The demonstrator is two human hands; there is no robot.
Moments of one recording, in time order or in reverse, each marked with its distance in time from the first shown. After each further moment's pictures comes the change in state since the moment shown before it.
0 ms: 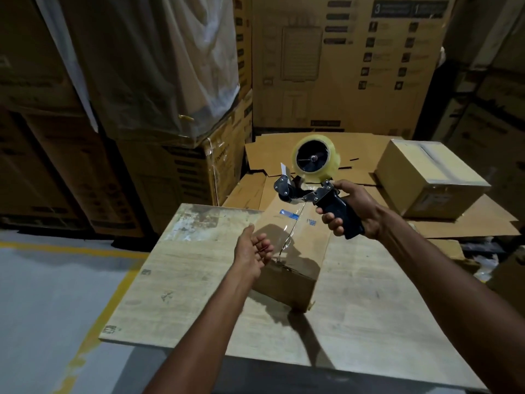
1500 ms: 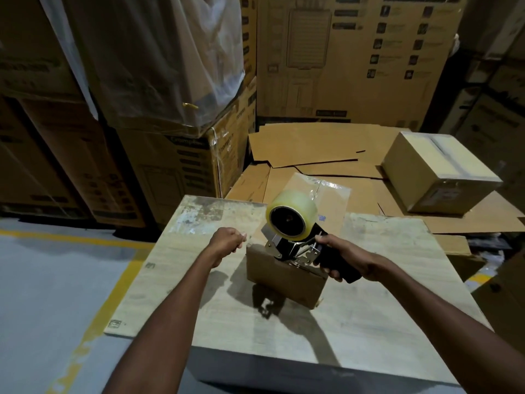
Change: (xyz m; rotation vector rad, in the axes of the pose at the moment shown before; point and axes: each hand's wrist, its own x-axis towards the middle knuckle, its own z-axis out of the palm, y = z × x) left_hand 0.086 0.051 -0.088 0.968 -0.025 0.325; right_hand 0.032 0.101 0.004 -0.521 0.001 0.000
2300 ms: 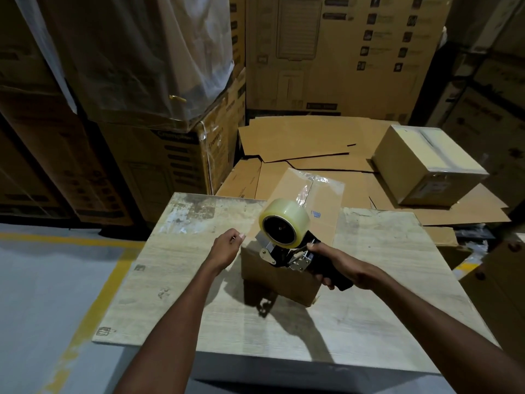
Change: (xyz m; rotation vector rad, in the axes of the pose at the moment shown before) left_hand 0.010 -0.029 0.021 0.131 -0.019 0.202; right_hand 0.007 0.013 0.020 -0.011 0.051 0.055
